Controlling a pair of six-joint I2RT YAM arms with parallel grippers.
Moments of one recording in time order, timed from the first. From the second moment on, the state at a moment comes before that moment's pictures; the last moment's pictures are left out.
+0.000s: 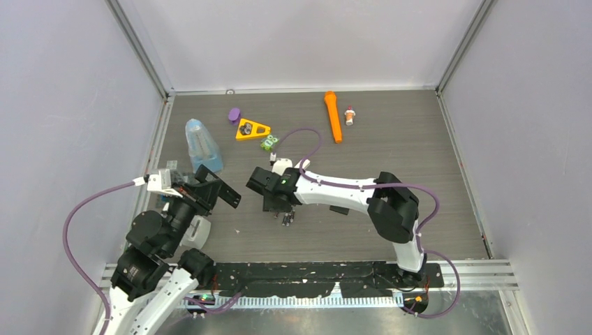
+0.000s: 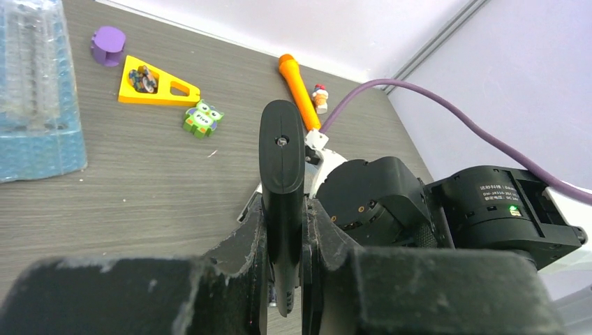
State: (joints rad) left arm -0.56 0.22 0.72 -0.51 -0.21 -0.56; right arm 1.13 1.96 1.55 -0.74 0.30 1.07
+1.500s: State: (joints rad) left arm -0.56 0.16 0.76 -0.58 -0.21 -0.56; right arm 1.08 2.14 1.71 -0.96 0.24 1.26
